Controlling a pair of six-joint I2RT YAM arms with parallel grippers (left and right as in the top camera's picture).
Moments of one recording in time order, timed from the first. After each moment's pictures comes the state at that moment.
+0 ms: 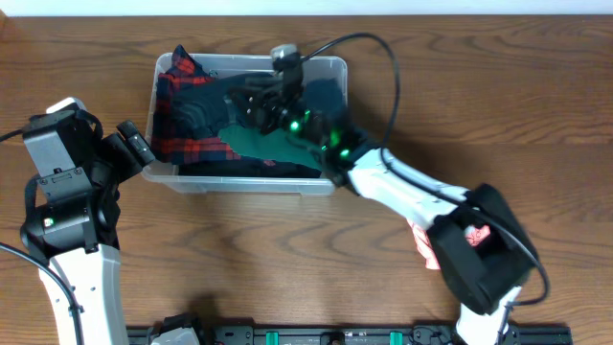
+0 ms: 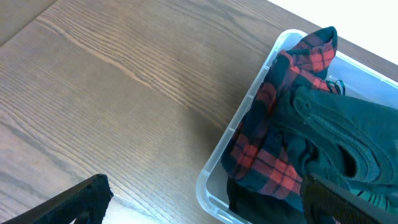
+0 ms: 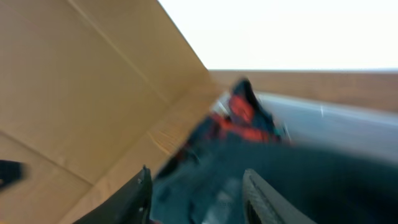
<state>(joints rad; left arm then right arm) 0.30 1.09 1.14 -0.80 -0.06 -0.23 0.71 1.98 1.28 0.56 -0.27 0.61</state>
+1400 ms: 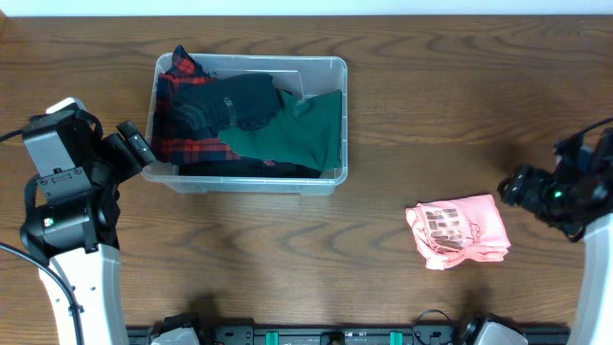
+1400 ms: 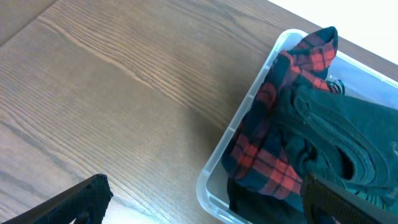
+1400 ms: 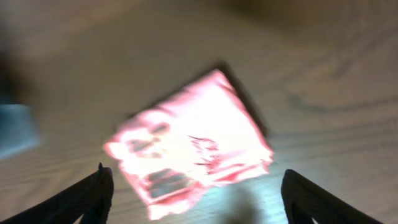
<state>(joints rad) 0.30 1.09 1.14 -0.80 -0.06 -0.23 -0.43 1.22 1.10 -1.16 -0.21 0.05</state>
